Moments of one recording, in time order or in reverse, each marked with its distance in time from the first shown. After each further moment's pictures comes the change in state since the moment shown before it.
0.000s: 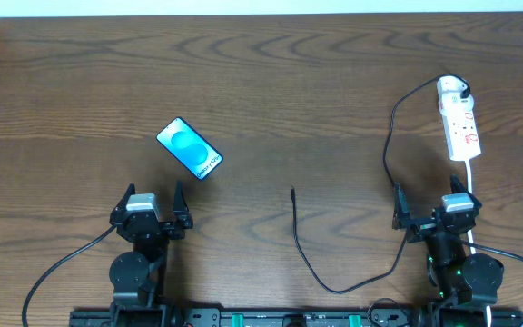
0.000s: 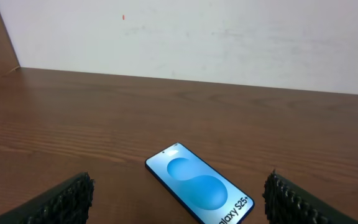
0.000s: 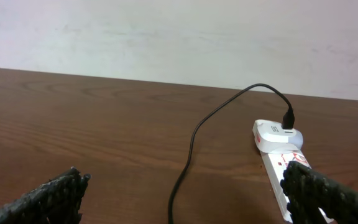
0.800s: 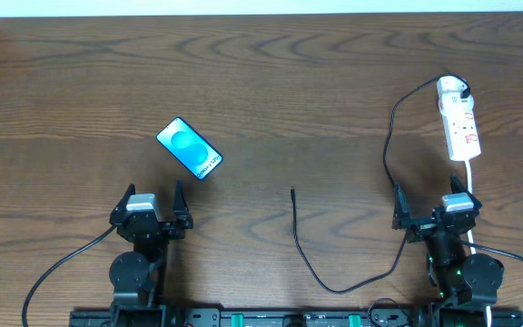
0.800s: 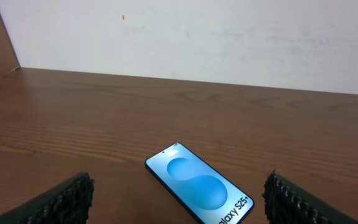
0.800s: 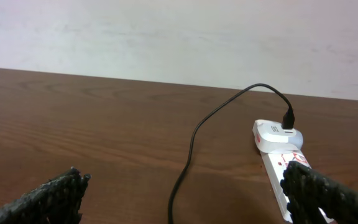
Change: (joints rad) left arm 0.000 0.000 0.000 0.000 0.000 0.001; right arm 0.000 0.000 0.000 0.000 0.000 0.000
